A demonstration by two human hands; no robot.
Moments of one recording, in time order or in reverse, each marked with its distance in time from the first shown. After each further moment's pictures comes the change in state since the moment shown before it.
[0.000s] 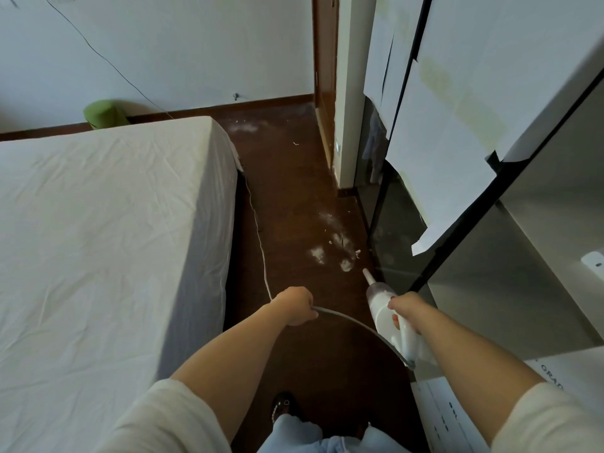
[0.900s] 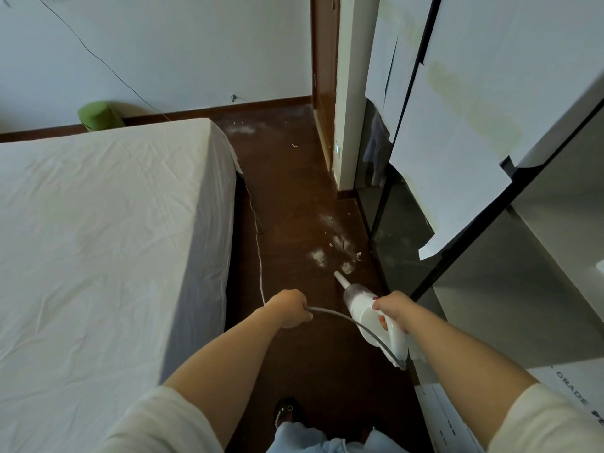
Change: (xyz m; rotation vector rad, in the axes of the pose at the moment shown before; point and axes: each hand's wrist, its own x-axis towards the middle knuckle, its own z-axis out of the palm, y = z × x) left_hand 0.004 -0.030 -0.012 -0.052 -0.008 -0.020; right_hand 0.010 -0.018 0.036 0.032 -0.101 -0.019
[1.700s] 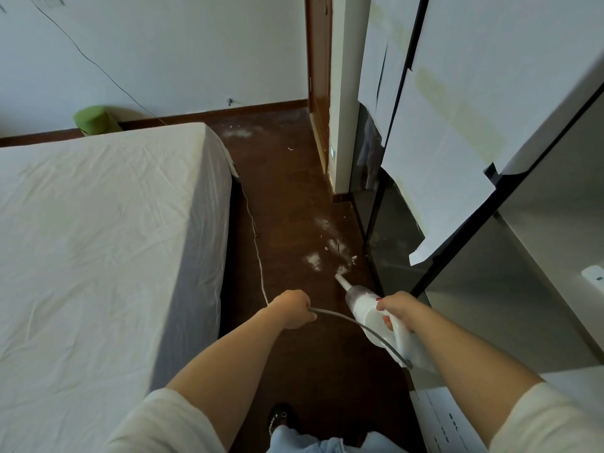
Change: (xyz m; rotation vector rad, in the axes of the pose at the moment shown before) left_hand 0.009 0.031 -0.003 -0.006 0.006 0.010; right_hand 0.007 -0.003 -0.035 0.011 -0.008 0.021
